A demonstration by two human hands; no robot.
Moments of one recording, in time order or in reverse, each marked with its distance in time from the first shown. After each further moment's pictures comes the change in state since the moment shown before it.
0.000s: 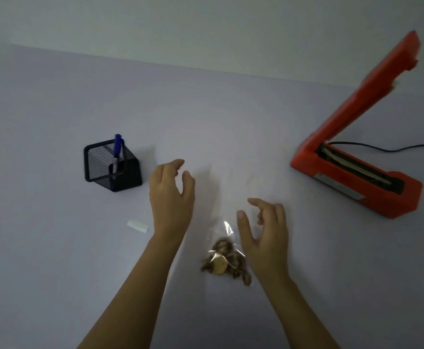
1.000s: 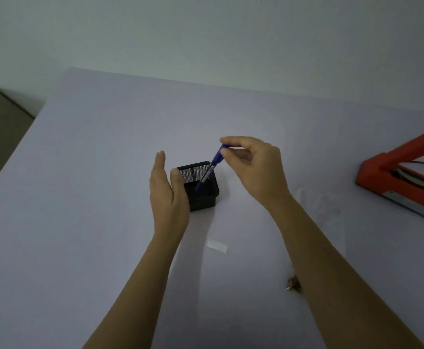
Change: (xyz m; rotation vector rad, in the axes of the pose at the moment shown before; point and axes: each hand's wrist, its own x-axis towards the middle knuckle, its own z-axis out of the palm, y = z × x) left_hand 0.094 -0.118 -0.113 -0.301 -0.108 -0.249; right_hand 0.099 -0.170 0.151 0.186 -0.206 -0.135
